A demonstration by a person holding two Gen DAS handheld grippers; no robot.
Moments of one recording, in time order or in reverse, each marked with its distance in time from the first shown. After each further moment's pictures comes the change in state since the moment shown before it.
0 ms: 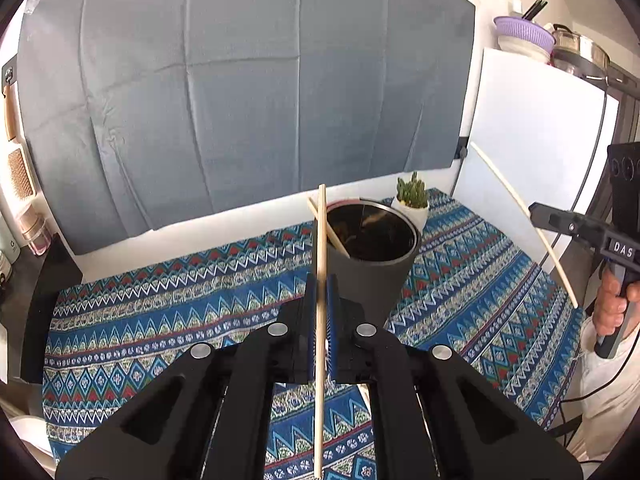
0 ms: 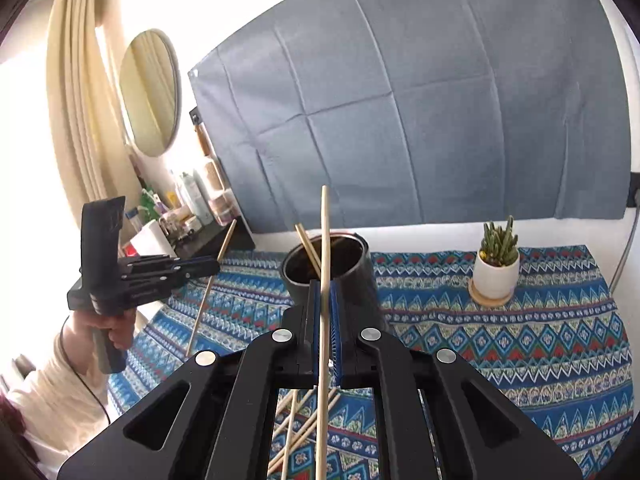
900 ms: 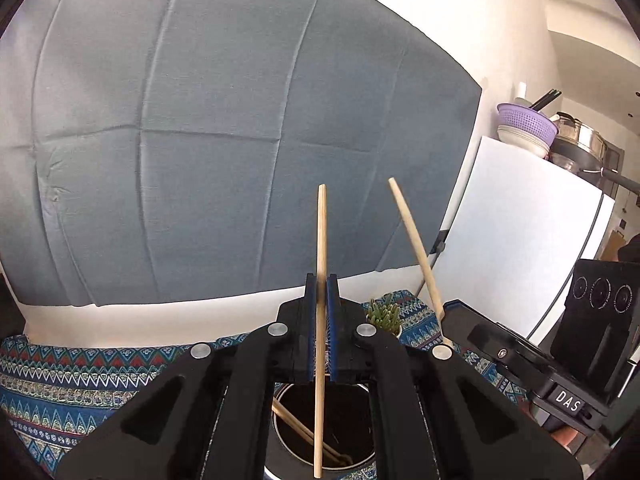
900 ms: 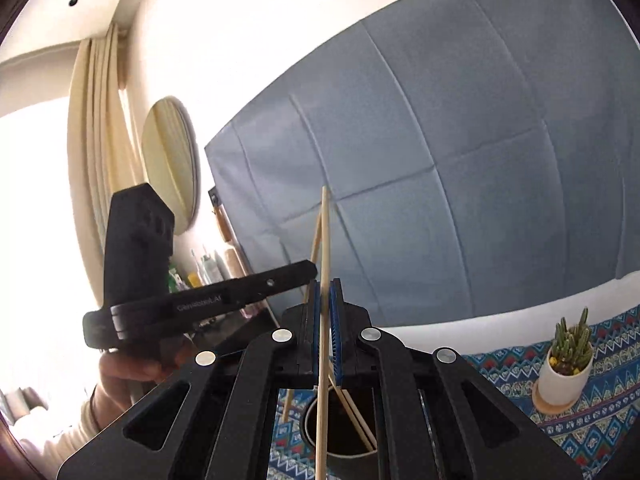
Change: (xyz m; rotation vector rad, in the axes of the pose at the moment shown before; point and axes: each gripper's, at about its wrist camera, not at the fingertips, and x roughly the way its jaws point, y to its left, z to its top) left arm 0.063 0.007 0.102 -0.139 -0.213 -0.152; right arm 0.083 0.002 0.060 0.040 -0.304 0.135
